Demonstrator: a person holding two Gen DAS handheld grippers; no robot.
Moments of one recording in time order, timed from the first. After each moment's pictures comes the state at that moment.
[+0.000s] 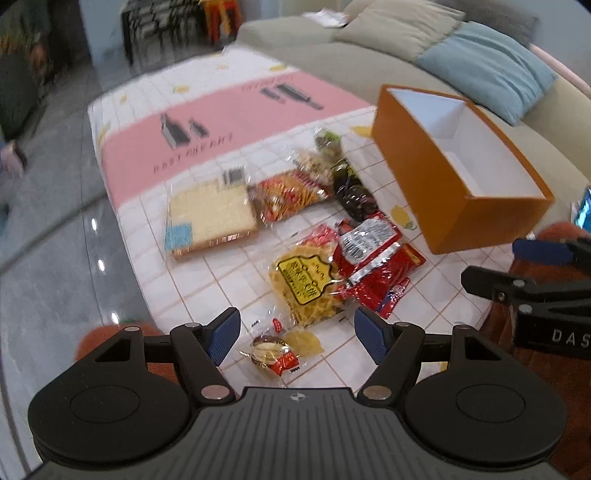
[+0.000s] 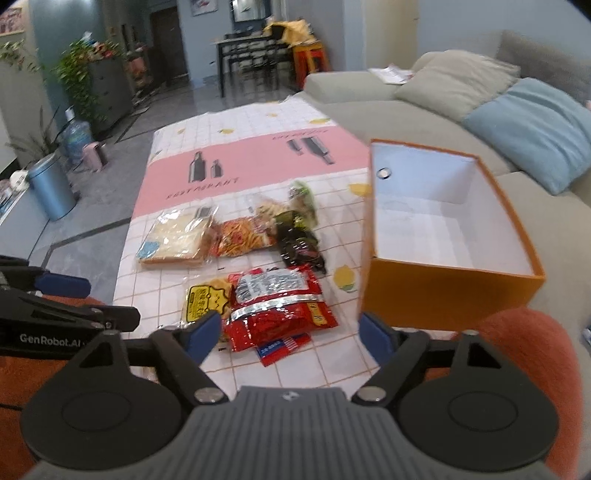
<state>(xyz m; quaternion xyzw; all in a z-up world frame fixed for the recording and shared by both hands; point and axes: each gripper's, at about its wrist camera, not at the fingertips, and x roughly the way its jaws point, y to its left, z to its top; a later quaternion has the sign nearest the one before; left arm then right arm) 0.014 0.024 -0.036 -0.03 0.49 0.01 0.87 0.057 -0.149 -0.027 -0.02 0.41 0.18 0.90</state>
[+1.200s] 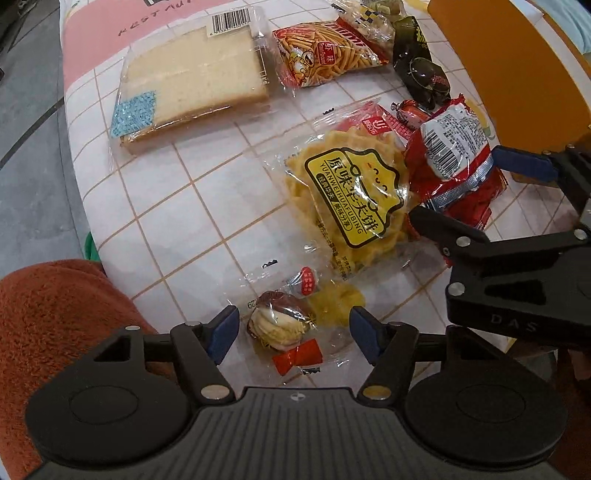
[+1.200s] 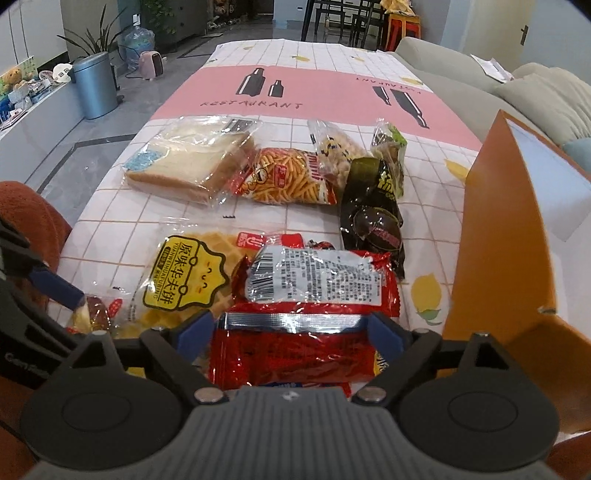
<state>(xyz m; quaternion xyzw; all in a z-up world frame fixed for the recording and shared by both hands) 0.081 0.051 -0.144 -0.05 0.65 0.01 0.76 0.141 -0.078 -0.142 -0.15 0.44 0.27 0.84</state>
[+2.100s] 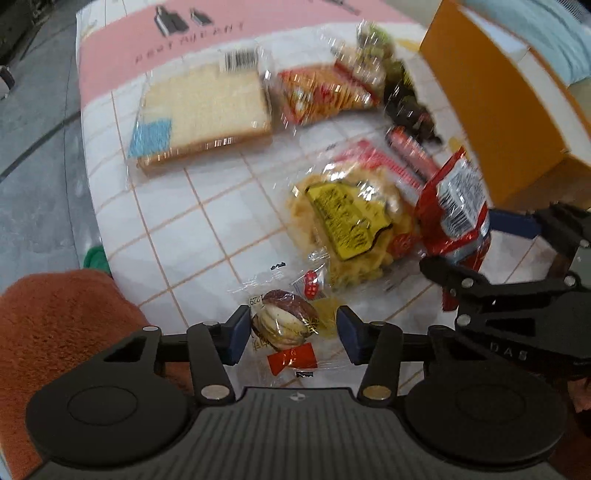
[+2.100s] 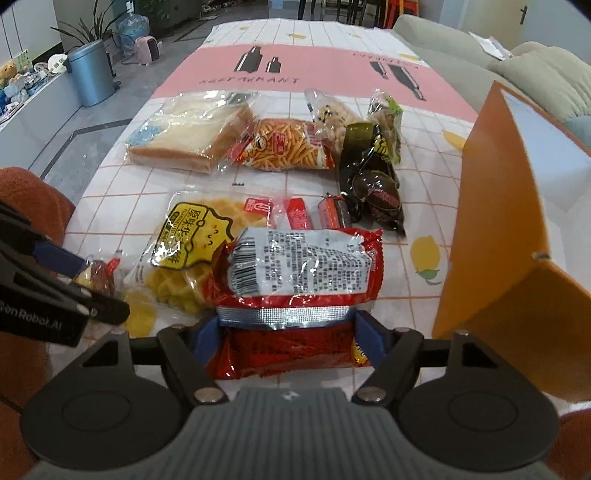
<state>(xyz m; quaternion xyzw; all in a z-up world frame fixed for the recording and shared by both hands) 0.065 0.058 -0.122 -0.07 0.59 0.01 0.80 0.122 -0.091 -0.134 -0.15 0.46 0.26 0.83</state>
